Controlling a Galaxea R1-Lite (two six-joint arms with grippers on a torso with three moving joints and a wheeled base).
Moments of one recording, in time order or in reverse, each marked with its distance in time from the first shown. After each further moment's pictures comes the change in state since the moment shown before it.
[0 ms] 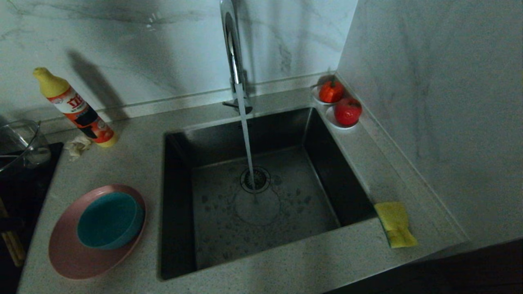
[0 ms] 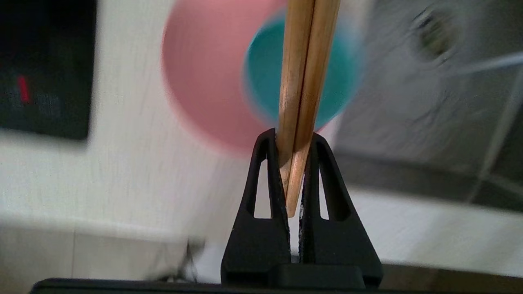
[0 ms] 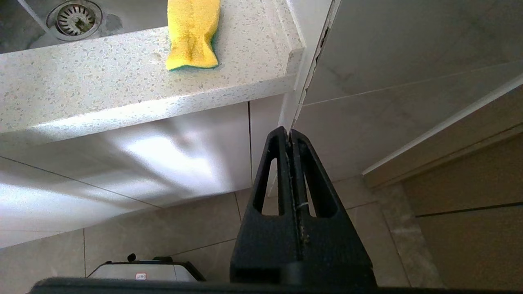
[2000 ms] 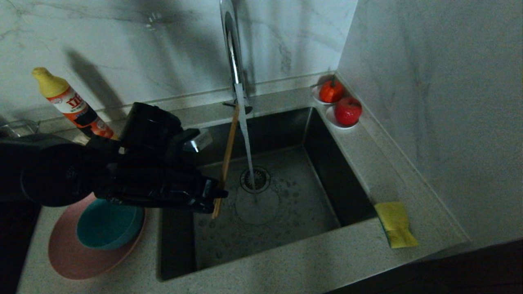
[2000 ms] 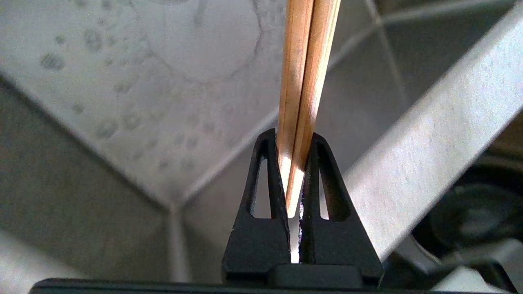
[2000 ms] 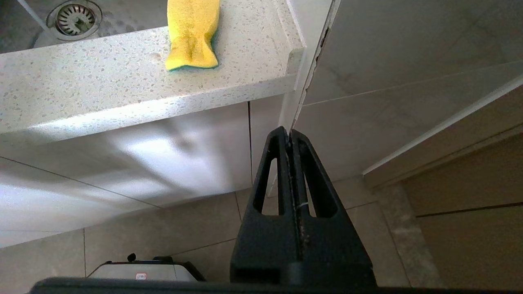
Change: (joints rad) left arm -0.723 0.673 -0.115 -0.494 -0.072 0.224; right arm 0.000 0.000 0.000 0.000 0.000 0.000
